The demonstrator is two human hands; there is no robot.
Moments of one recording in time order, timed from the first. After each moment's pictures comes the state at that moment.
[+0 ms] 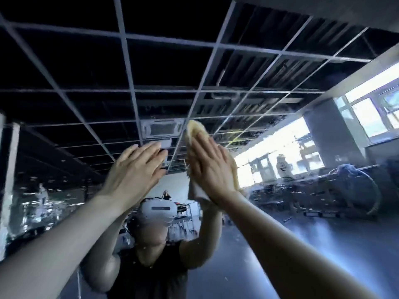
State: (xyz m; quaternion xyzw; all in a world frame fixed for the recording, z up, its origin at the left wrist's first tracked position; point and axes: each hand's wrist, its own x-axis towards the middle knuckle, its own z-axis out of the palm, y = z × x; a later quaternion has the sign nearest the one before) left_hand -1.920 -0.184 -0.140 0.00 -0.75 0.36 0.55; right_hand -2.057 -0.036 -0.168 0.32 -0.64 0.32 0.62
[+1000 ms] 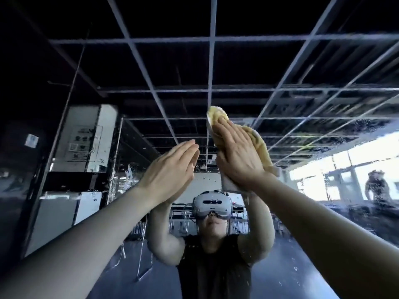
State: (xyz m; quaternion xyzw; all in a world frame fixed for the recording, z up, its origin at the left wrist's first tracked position) left_hand -1.781 -0.347 -0.135 0.01 -0.76 0.28 0.59; right_hand -1.918 -0.206 -0.101 0.51 -0.56 0.27 0.59
